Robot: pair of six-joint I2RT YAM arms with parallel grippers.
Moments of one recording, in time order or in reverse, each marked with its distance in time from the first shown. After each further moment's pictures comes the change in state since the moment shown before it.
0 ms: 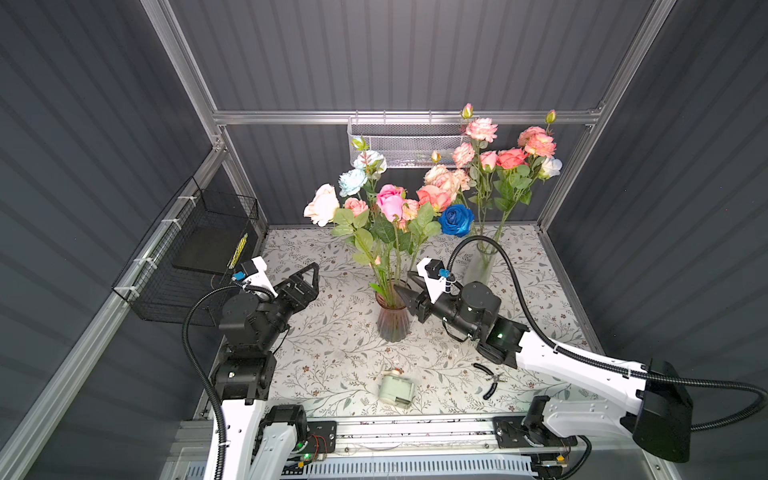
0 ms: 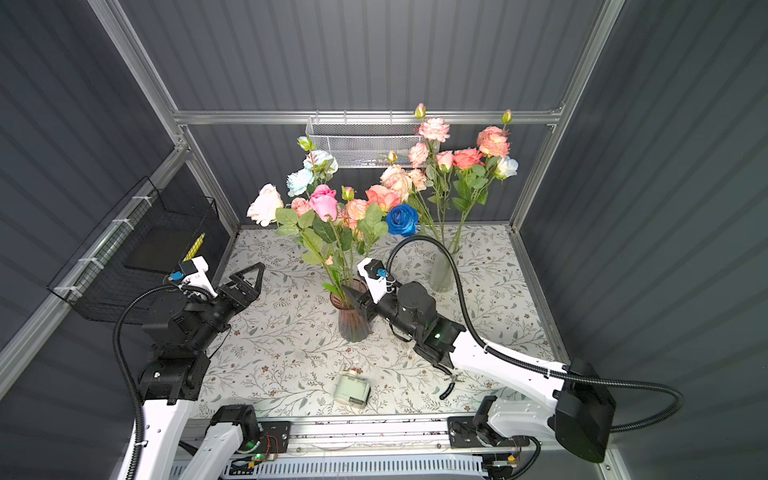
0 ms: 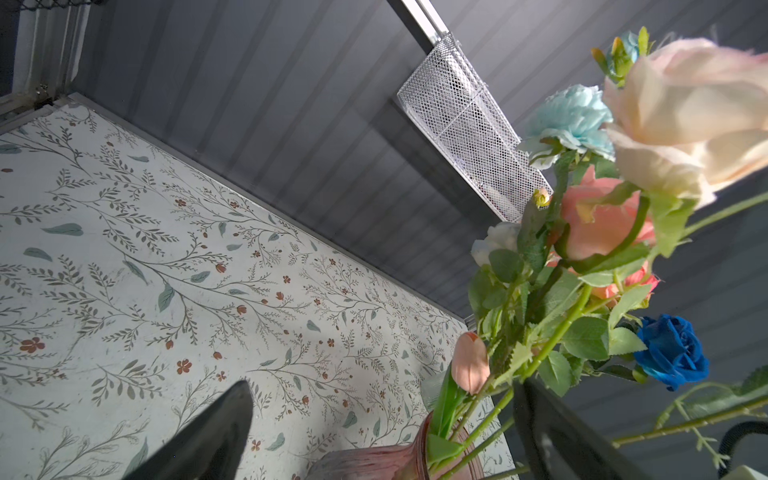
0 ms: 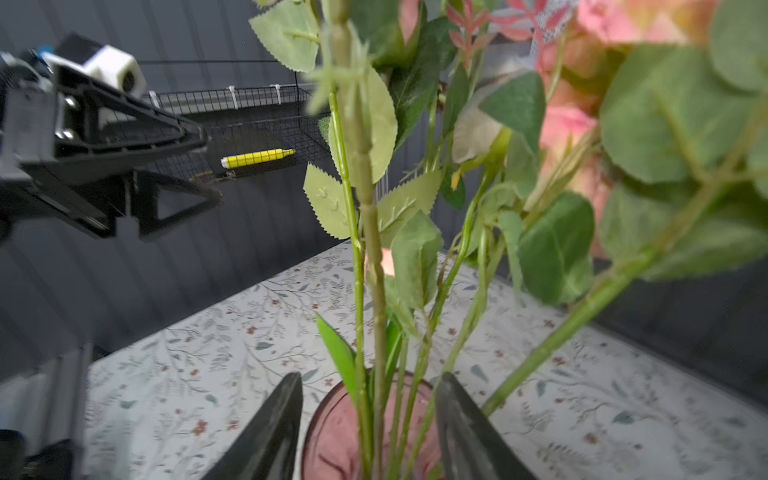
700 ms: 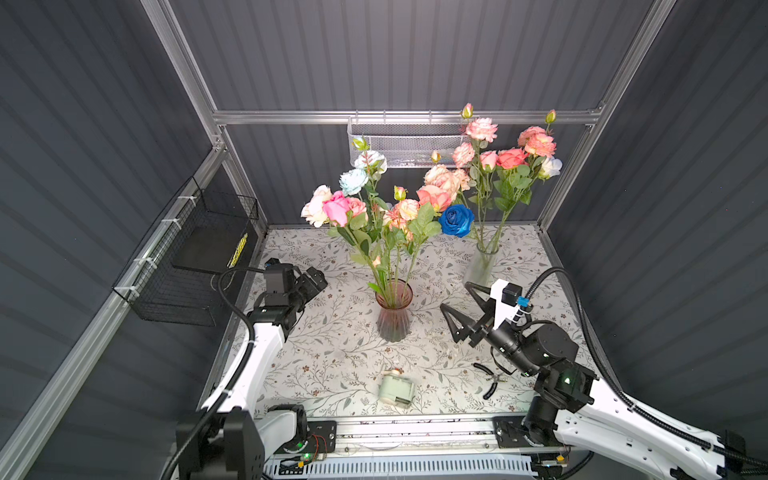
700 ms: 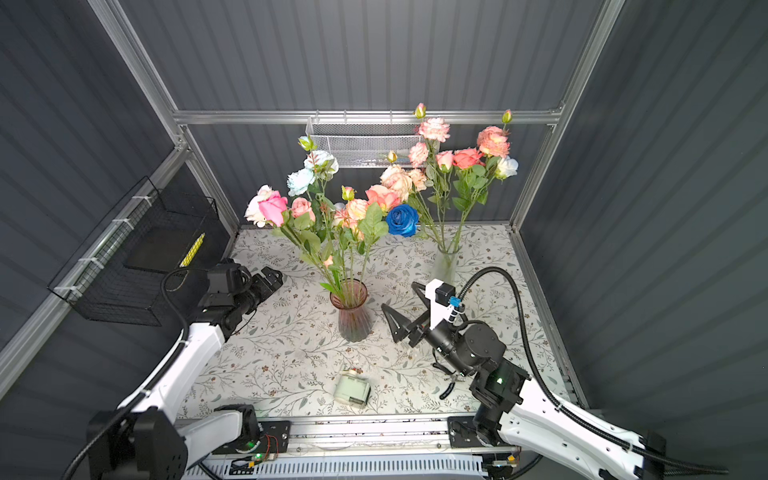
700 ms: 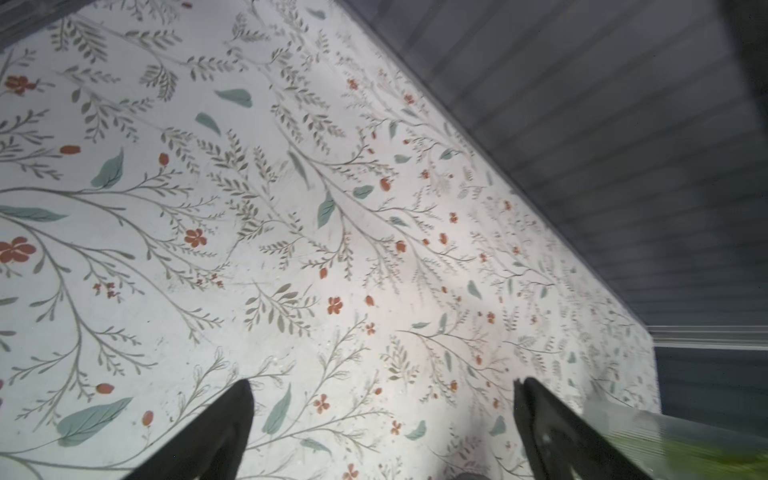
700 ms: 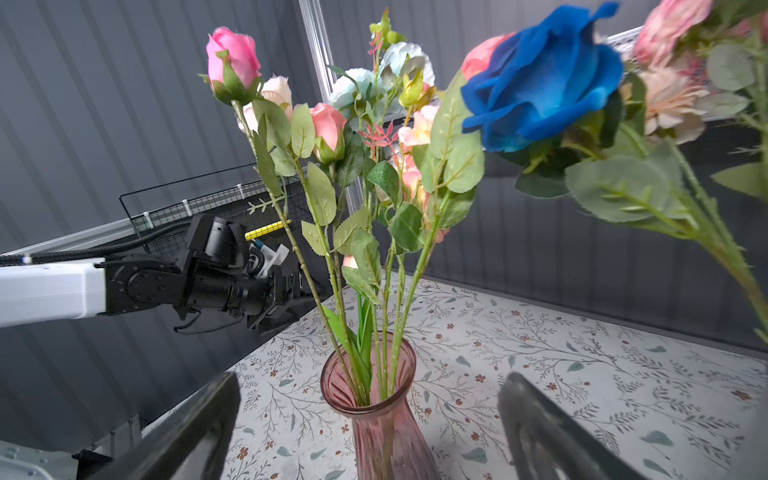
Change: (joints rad) left arm -0.002 0.559 -0.004 0.031 -0.241 0.040; right arm 0.008 -0.592 -0.272 -0.141 0.146 0.143
